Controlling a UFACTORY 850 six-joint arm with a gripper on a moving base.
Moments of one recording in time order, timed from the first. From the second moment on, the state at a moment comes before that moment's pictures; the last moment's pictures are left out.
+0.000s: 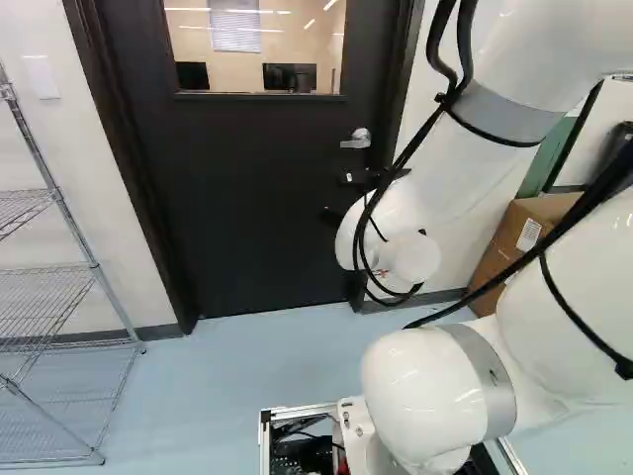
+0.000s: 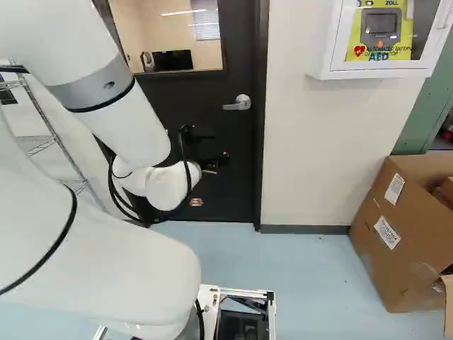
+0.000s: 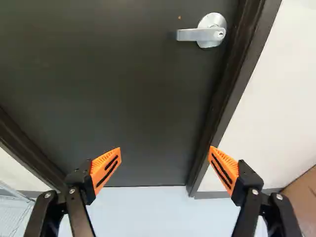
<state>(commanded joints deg) 0.4 14.8 -8.2 0.0 50.0 0.0</state>
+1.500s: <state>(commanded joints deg) 1.3 10.1 -22.9 0.0 50.0 0.0</state>
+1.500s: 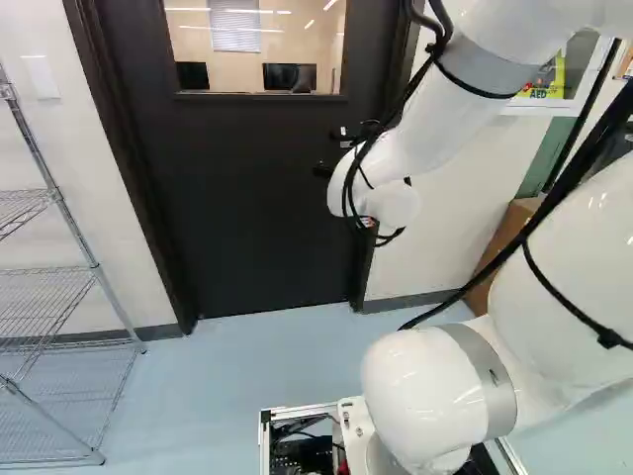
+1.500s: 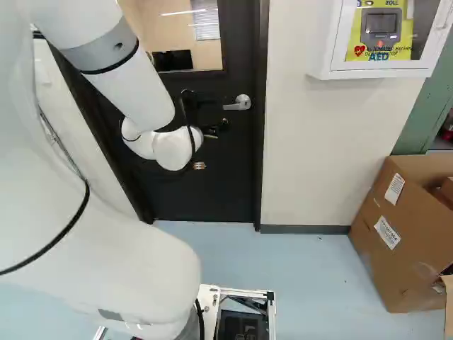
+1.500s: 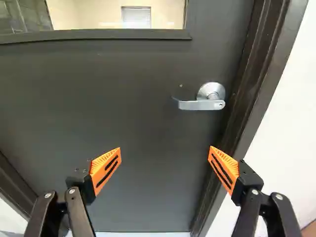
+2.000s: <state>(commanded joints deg) 1.5 6.8 -29.2 0.0 50.0 0.0</state>
